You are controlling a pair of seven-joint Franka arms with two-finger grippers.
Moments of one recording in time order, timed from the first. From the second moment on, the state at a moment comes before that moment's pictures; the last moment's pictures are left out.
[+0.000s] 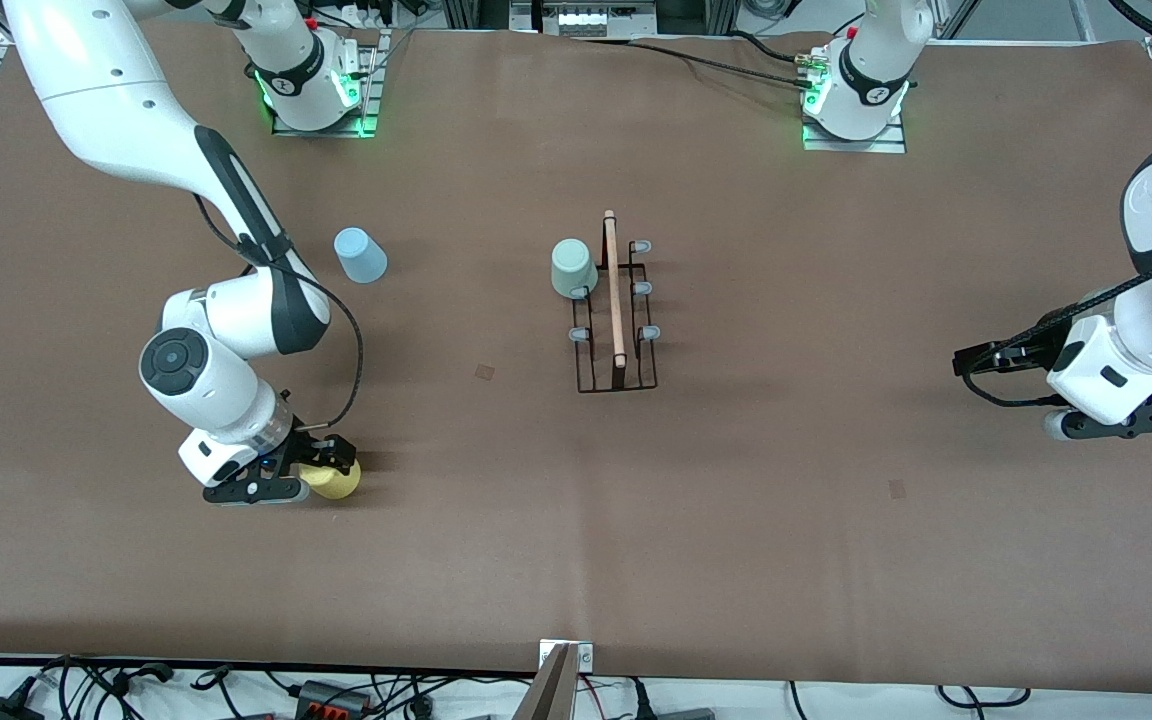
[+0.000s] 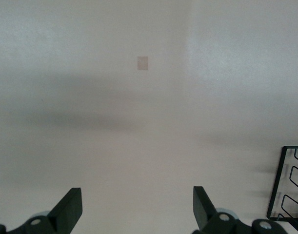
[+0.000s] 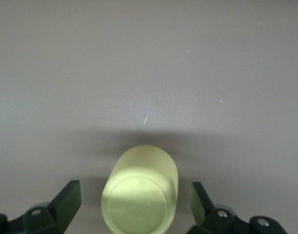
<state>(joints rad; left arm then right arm) 0.09 0.36 -0.13 -1.42 0.00 1.63 -0.17 0.06 0.72 0.16 -1.59 -0.15 2.52 0.21</state>
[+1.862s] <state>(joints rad) 0.07 0.39 -0.15 -1.45 0.00 1.63 -0.17 0.59 0.51 0.13 -1.45 -0.08 2.16 0.93</state>
